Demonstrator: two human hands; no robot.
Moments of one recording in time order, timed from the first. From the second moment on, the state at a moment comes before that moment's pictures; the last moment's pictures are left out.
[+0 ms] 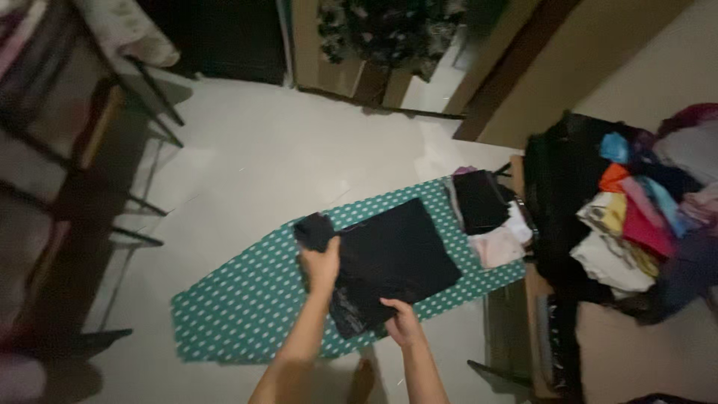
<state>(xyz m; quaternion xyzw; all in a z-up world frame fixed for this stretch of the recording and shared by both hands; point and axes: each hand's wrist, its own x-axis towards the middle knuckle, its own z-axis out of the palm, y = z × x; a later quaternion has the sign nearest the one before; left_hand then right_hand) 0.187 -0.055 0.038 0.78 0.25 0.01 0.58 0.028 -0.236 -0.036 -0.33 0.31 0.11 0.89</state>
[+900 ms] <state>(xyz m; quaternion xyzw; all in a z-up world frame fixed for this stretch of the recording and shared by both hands) 0.087 -0.115 -0.104 0.79 0.30 -0.19 0.50 0.108 -0.433 -0.069 -0.90 0.28 -0.10 0.32</state>
